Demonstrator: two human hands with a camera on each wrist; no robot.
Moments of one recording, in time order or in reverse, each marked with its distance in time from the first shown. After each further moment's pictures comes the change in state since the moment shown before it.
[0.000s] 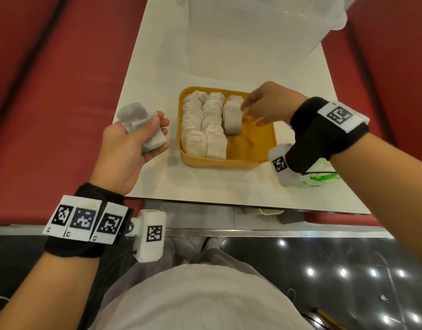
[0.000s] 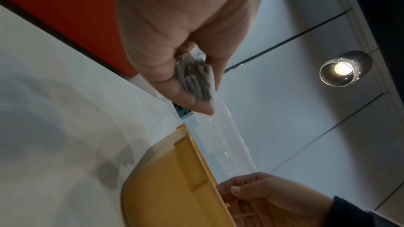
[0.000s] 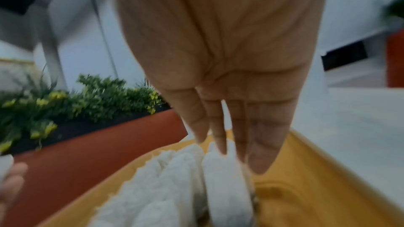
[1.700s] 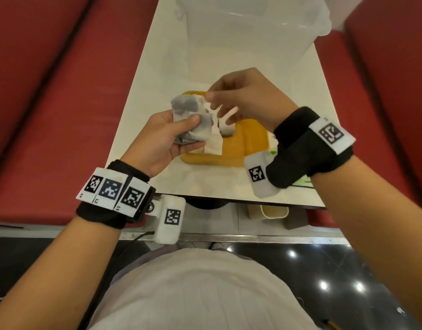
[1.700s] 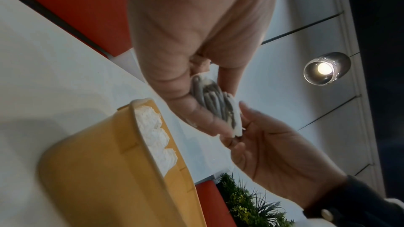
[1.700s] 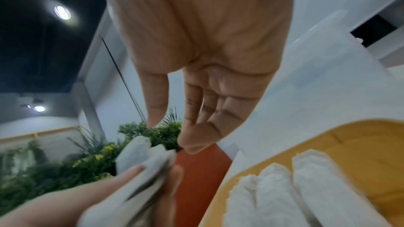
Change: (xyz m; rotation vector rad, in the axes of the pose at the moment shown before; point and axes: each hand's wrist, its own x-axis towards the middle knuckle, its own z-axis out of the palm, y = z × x) left_hand -0.015 0.018 0.051 -0.017 -0.272 -0.147; right_hand -0.057 -0.029 0.008 0.515 -0.006 -0.375
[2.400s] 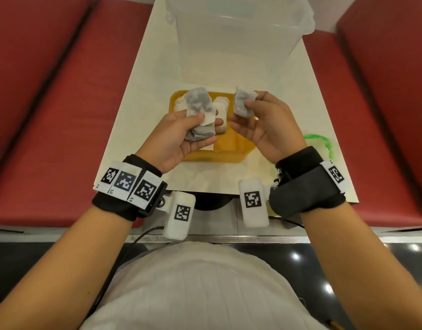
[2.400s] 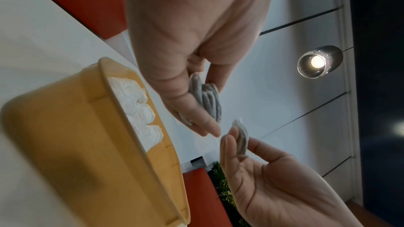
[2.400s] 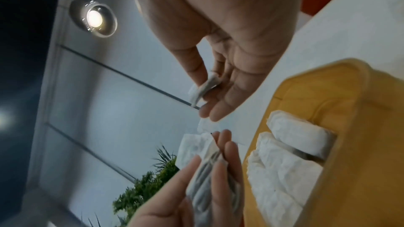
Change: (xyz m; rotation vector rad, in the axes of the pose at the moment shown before) left_hand -0.001 -0.009 0.036 -0.049 -0.040 -0.054; right_hand -0.053 0.037 -0.003 0.867 0.300 0.106
